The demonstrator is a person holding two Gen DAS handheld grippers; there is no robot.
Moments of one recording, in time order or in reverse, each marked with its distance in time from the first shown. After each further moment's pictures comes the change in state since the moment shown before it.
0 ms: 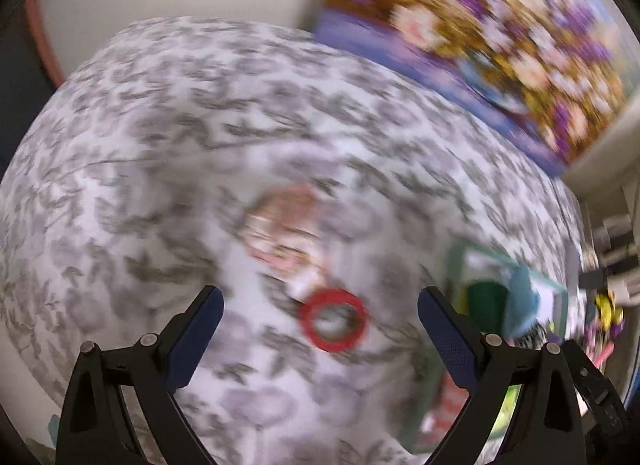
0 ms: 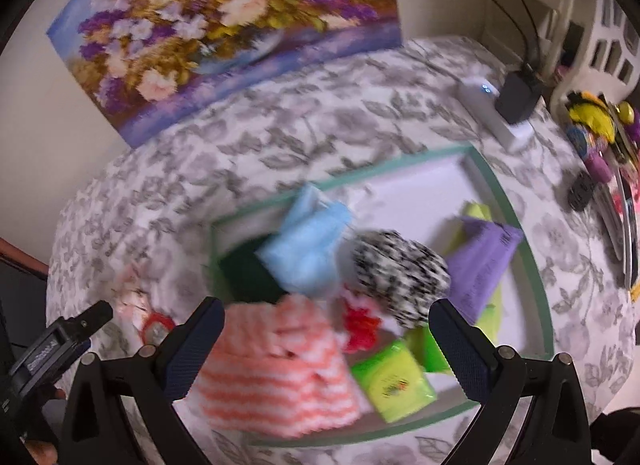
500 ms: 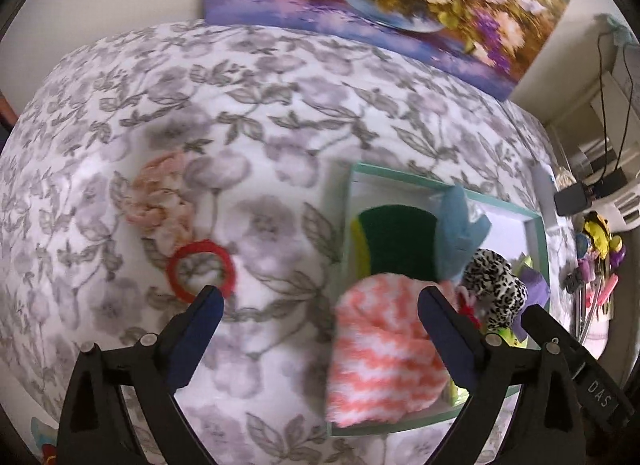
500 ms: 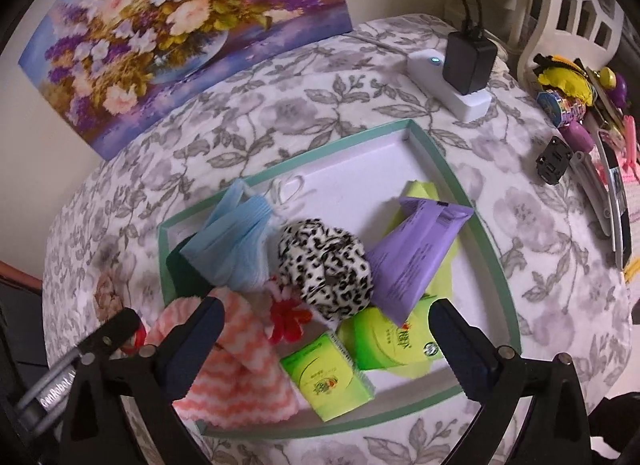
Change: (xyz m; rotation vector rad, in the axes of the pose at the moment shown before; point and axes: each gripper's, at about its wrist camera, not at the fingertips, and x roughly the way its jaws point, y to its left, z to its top) left arm 0.015 -0.116 -0.058 0.222 0.072 -0.061; right arm 0.008 -0.067 -0.006 0.078 0.050 -0.026
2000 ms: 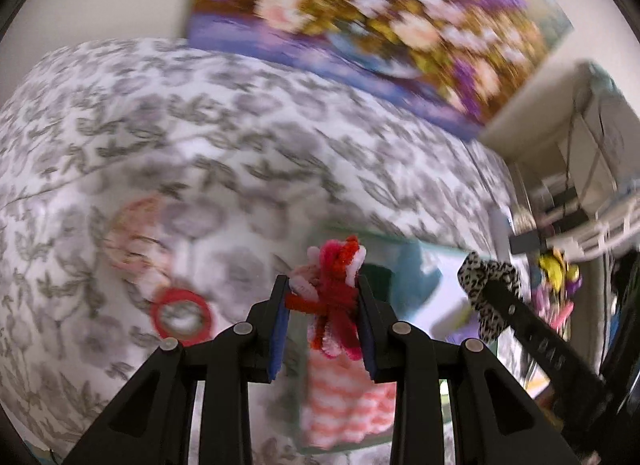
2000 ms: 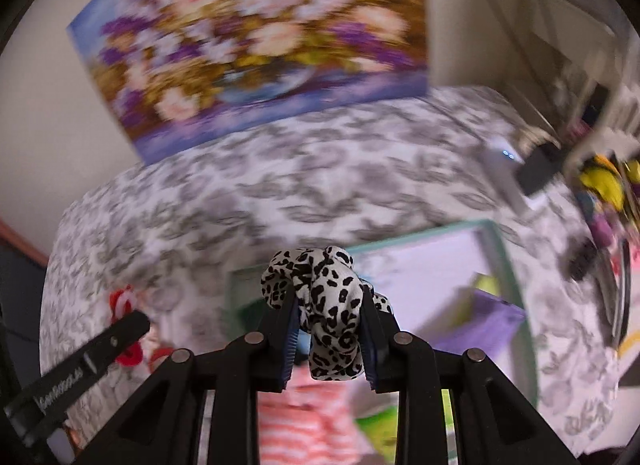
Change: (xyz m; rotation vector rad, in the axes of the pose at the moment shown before) left arm -0.017 -0.007 0.036 -0.007 -0.037 -0.175; right arm -0.016 0.073 0.044 -0.134 -0.111 0.003
